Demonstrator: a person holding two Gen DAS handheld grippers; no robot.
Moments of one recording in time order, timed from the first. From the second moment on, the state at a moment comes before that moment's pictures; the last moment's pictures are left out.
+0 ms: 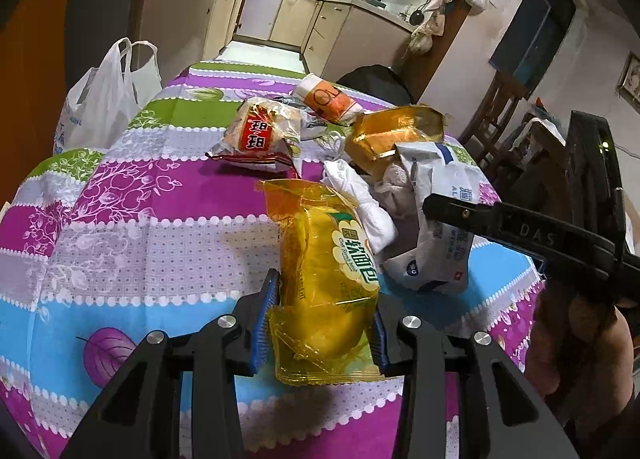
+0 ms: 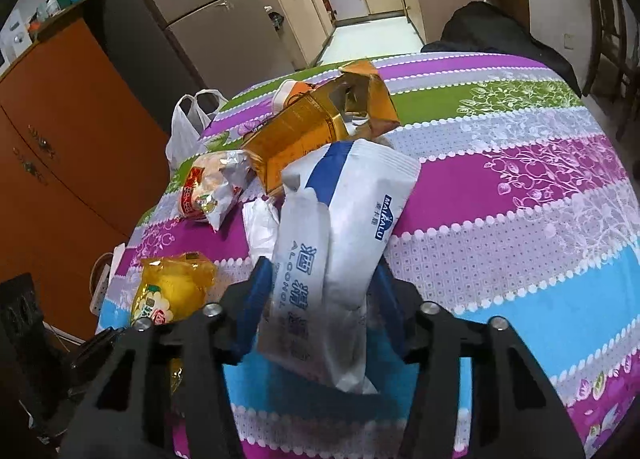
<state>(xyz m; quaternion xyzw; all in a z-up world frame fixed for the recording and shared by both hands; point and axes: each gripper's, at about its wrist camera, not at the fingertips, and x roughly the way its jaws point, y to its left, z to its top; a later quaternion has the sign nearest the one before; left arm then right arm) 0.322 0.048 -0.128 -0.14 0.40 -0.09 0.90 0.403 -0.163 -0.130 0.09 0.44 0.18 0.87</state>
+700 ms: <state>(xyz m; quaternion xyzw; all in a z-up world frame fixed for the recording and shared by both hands) 0.241 0.004 -0.041 -0.10 0.31 -0.12 0.94 0.237 -0.206 -0.044 0.02 0.25 0.12 0.96</state>
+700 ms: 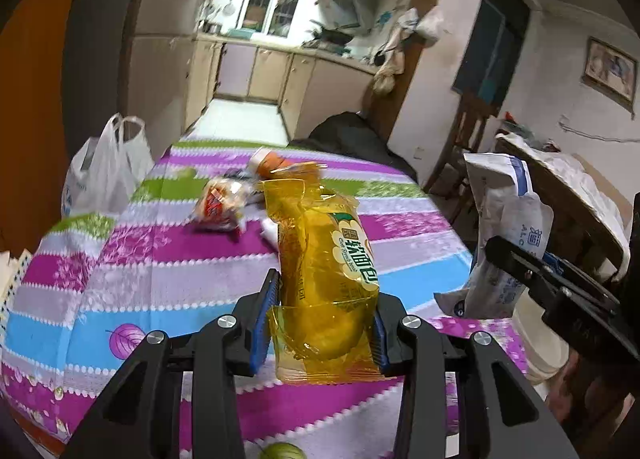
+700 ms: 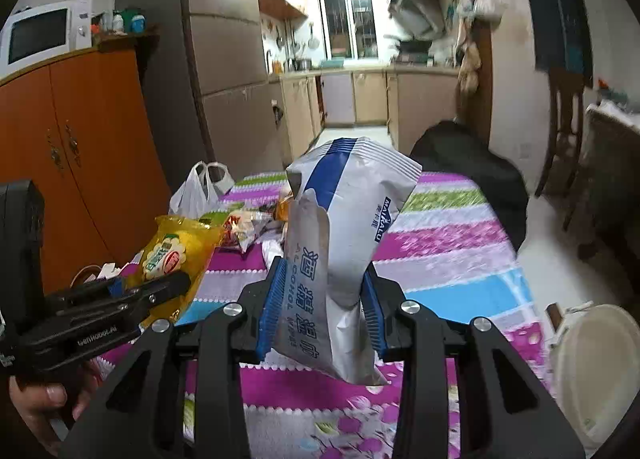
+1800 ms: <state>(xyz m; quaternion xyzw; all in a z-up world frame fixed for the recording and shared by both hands) 0.269 -0.356 -0.007 -0.01 0.37 -0.37 0.85 0.178 -0.516 -0.036 0.09 0.34 -0.14 0.93</state>
